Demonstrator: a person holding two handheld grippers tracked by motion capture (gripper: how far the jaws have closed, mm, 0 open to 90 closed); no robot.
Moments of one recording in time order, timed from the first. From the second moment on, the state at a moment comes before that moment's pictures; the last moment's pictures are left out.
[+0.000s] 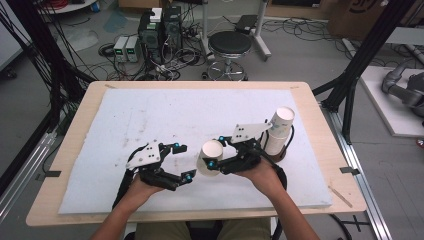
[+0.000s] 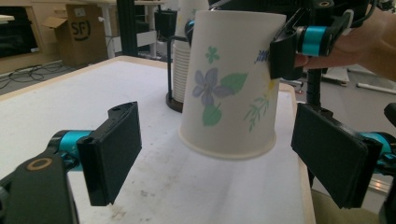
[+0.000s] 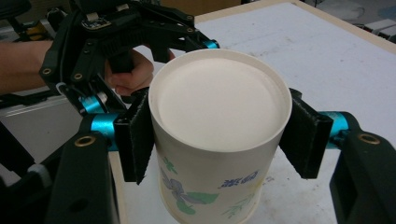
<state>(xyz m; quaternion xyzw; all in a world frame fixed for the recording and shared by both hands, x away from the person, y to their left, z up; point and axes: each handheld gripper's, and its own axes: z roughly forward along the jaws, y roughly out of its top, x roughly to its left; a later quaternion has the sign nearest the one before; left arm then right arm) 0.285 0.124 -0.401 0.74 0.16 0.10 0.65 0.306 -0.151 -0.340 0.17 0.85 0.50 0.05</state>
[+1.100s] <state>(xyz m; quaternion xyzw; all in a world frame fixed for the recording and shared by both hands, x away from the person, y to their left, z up) 0.288 0.107 -0.407 0.76 0.13 0.07 0.63 0.302 -0.137 -0.344 0.17 0.84 0.51 0.02</state>
